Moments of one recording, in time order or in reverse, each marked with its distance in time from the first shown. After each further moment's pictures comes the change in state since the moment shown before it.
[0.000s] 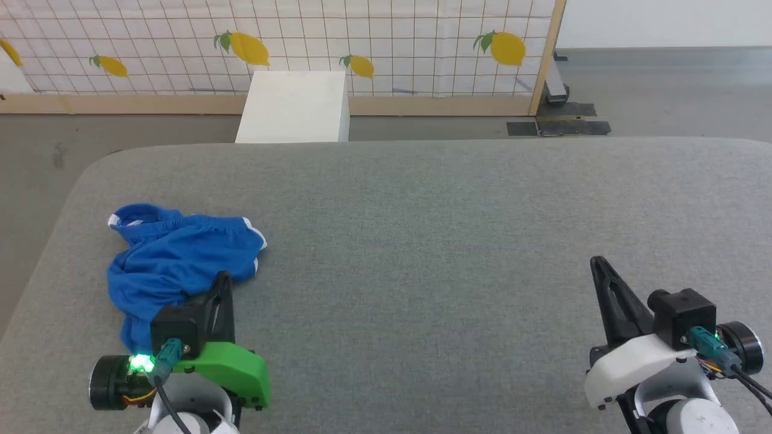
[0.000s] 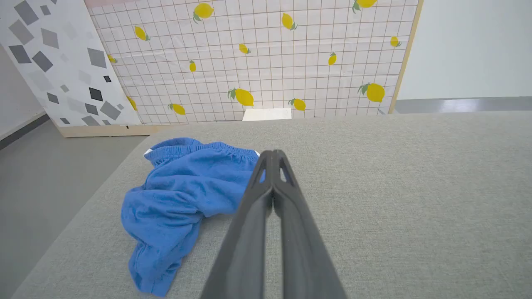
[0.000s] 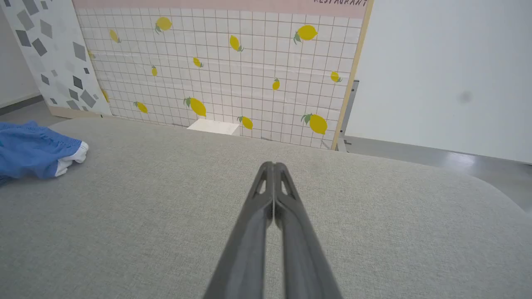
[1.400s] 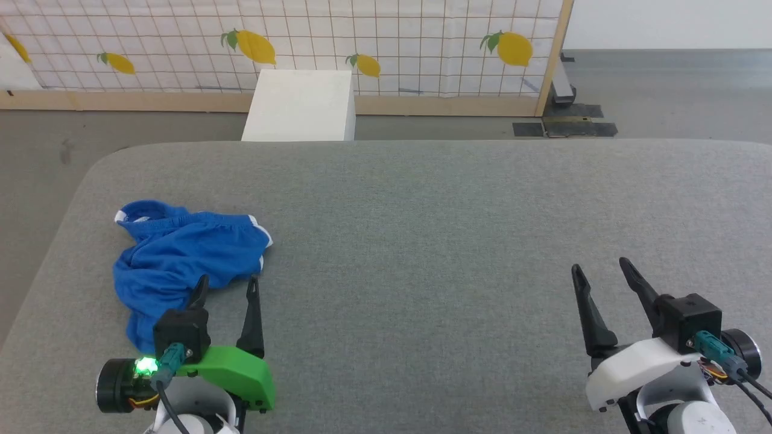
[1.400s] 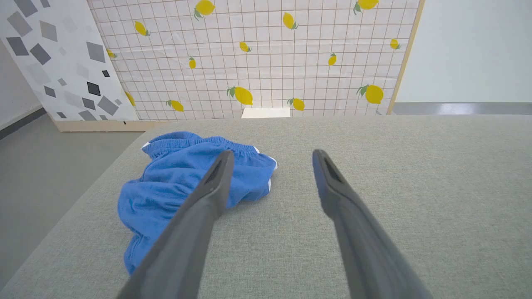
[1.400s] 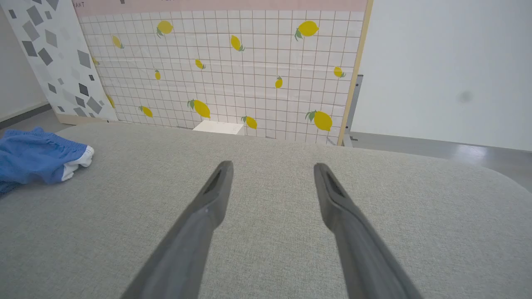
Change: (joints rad) left arm -0.001 0.000 -0.012 0.029 -0.025 0.000 -0.030; right arm 0.000 0.000 -0.010 0.037 0.041 0.000 -0.030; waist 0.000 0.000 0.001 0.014
